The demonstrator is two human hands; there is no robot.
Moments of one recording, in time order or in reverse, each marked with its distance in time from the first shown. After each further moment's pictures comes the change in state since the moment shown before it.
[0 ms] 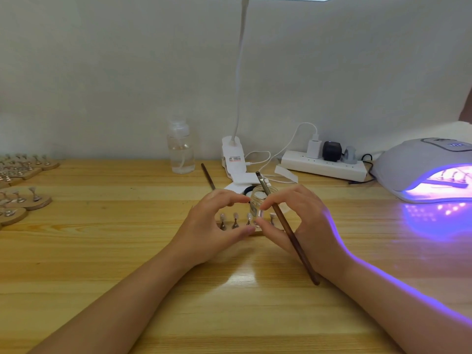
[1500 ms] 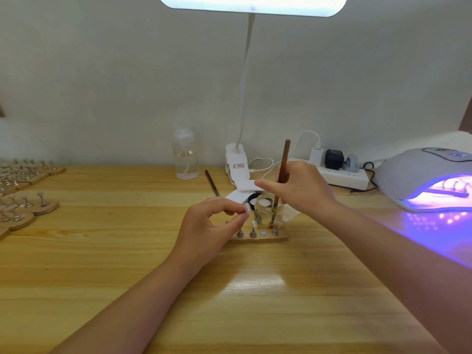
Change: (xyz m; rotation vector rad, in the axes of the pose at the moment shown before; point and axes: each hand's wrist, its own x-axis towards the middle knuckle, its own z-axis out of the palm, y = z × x) left_hand 0.000 0.008 -0.004 -0.161 0.231 0.000; right_hand 0.068 0.025 0.005 -0.189 -0.327 0.572
